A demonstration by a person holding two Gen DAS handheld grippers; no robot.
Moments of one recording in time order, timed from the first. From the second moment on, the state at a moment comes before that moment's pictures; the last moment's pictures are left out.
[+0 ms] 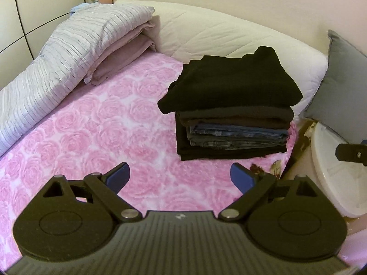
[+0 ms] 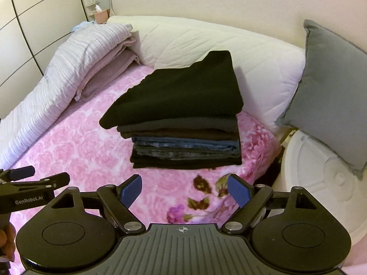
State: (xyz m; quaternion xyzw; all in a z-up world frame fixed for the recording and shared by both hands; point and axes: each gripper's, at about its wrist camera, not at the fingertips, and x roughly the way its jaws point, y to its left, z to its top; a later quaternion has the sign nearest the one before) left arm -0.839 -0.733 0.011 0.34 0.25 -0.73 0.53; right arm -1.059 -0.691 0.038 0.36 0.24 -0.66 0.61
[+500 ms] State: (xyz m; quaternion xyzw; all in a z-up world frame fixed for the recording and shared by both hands) left arm -0.866 -0.722 0.022 0.34 0.25 -0.73 0.54; right arm -1.063 -0.687 0.042 0.32 0.26 -0.66 0.62
